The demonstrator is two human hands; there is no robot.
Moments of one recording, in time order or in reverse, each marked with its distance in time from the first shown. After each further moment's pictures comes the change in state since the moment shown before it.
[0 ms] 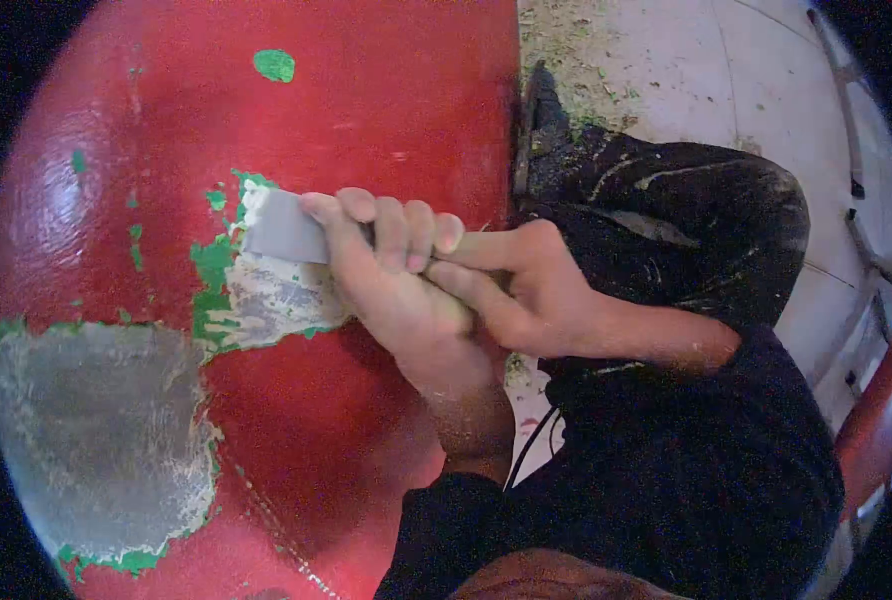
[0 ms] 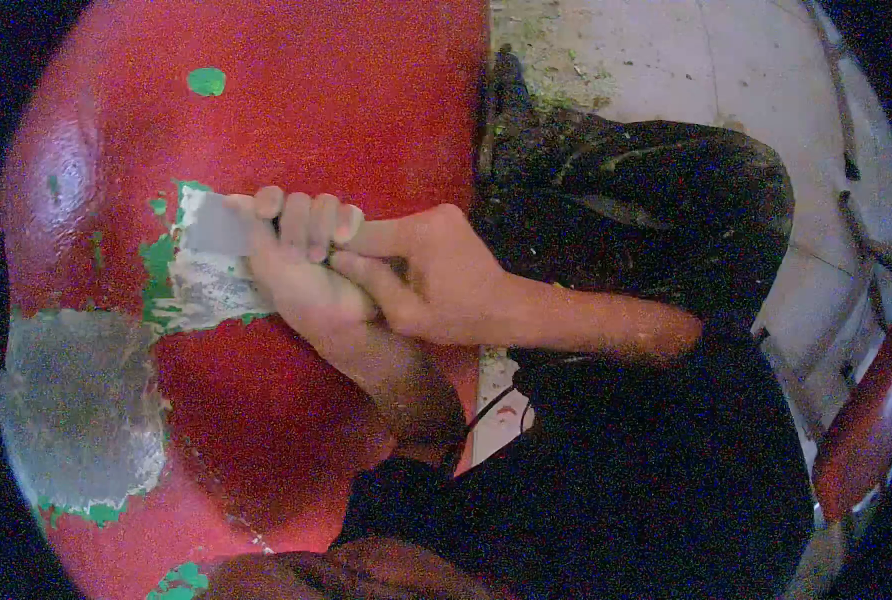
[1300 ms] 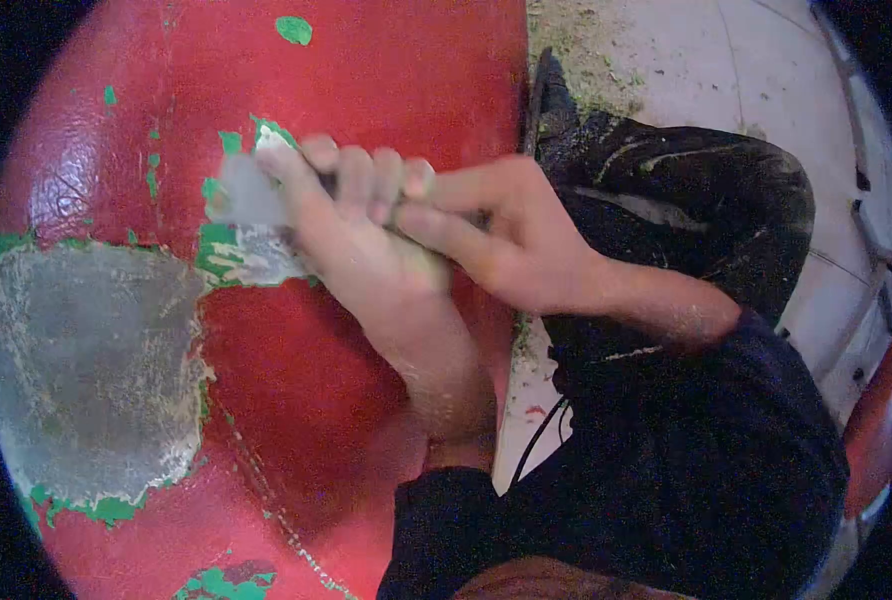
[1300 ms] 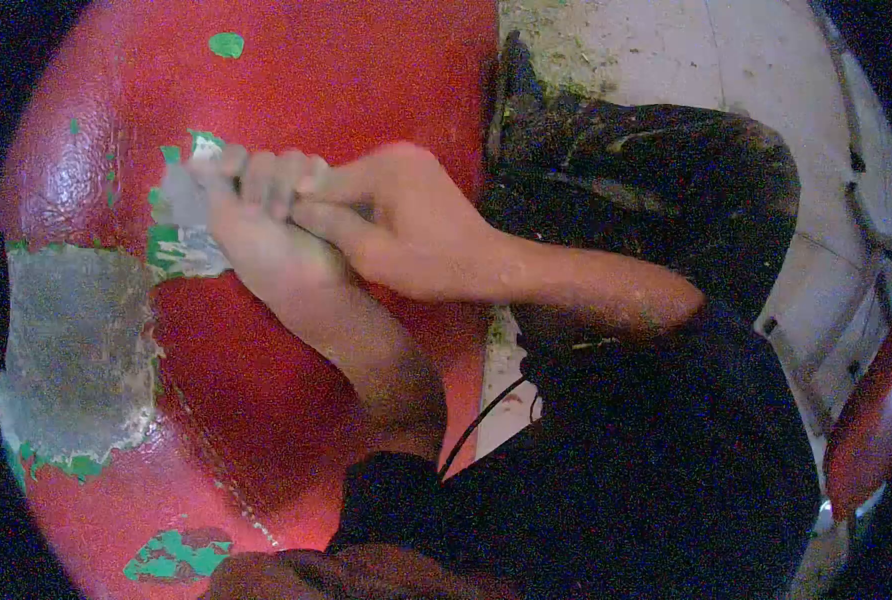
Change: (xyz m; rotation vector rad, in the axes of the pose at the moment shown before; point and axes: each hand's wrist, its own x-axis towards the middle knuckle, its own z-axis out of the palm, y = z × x) left_hand -0.014 0.017 -0.006 0.079 -0.032 0.091; right_hand 0.000 -0.005 0.016 0.126 -0.036 -0.080
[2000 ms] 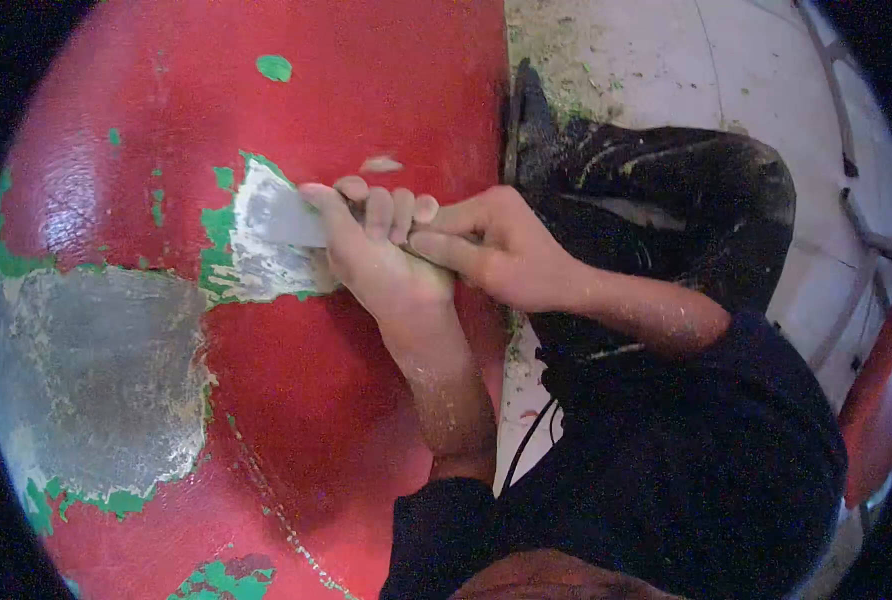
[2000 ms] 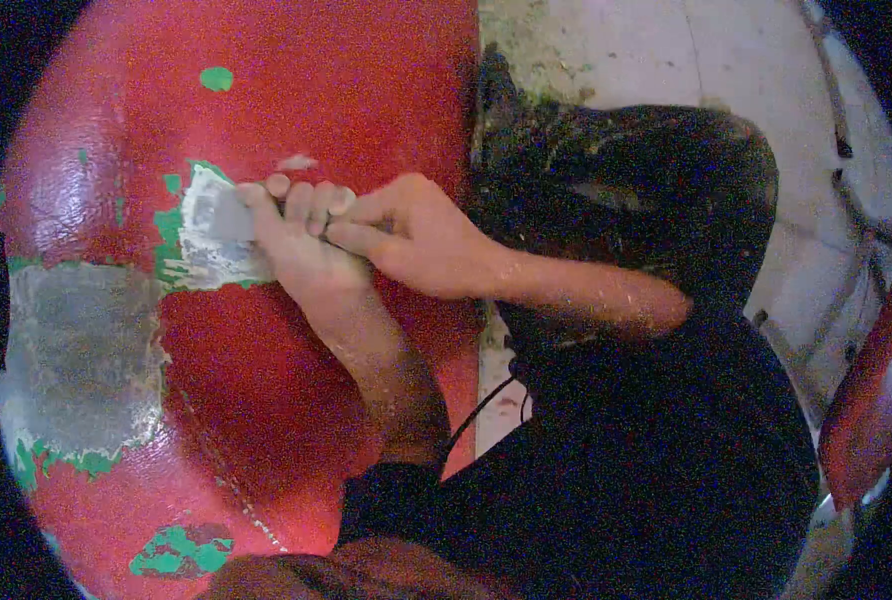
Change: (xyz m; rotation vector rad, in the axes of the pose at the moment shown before) left_hand -0.005 -0.025 -0.005 0.001 0.040 -0.100; right_hand -0.004 0.005 -0.022 -0.002 -0.067 0.027
